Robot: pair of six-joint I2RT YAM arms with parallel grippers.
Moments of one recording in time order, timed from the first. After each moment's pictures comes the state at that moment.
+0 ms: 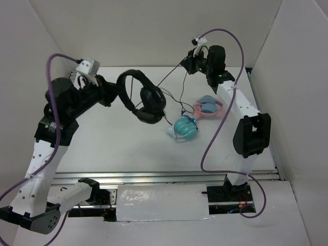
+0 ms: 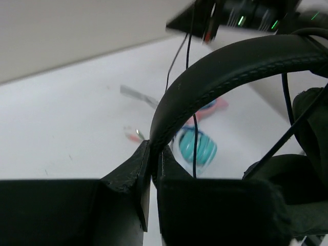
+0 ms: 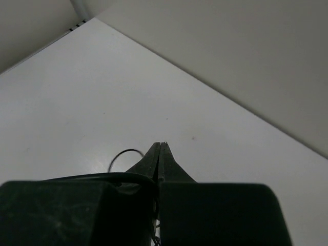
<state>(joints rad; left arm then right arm) -0.26 1.00 1.42 -0.46 0.35 -0.21 0.23 1.84 1.65 0.03 -0.49 -0.03</state>
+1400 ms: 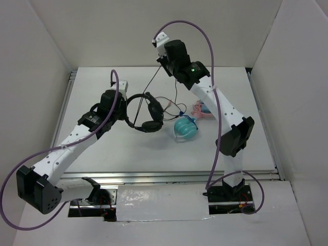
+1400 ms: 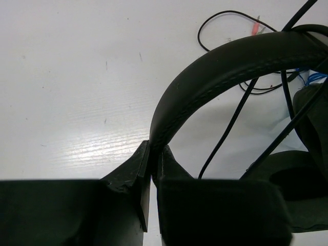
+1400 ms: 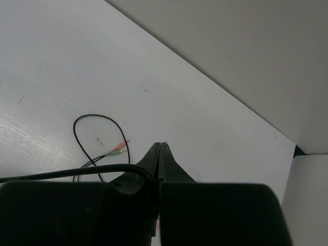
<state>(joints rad) -0.47 1.20 1.09 -0.47 -0.28 -0.22 0.62 1.97 2.25 -0.70 0.34 -0.29</state>
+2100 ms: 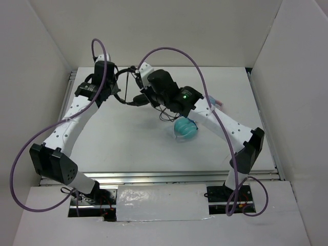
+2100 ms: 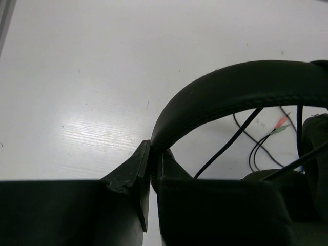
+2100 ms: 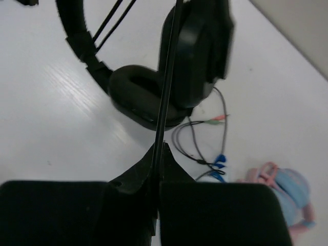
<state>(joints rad) -0.29 1.50 1.52 -0.66 -0.38 -0.38 0.89 1.72 1.88 -0.68 0.28 -0.10</state>
